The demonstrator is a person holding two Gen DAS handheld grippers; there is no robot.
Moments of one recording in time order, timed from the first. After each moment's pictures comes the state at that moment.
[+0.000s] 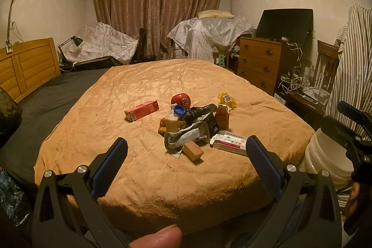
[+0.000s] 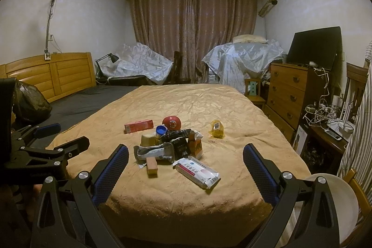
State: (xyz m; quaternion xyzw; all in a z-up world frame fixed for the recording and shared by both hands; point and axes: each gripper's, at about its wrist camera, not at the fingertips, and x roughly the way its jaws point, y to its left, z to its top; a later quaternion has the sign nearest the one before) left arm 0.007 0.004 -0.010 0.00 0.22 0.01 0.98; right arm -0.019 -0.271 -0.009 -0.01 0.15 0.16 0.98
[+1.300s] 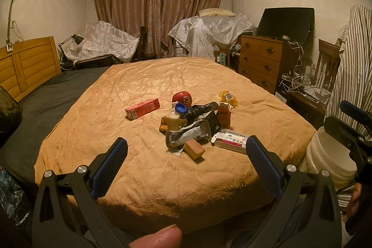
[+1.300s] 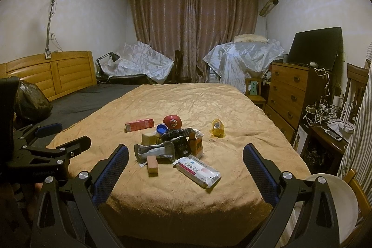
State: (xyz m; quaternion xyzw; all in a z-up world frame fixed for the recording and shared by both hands) left arm 0.009 0.004 -0.013 0.00 0.22 0.01 0.98; right arm -0.020 -0.271 -0.008 -0.02 0.16 0.16 0.97
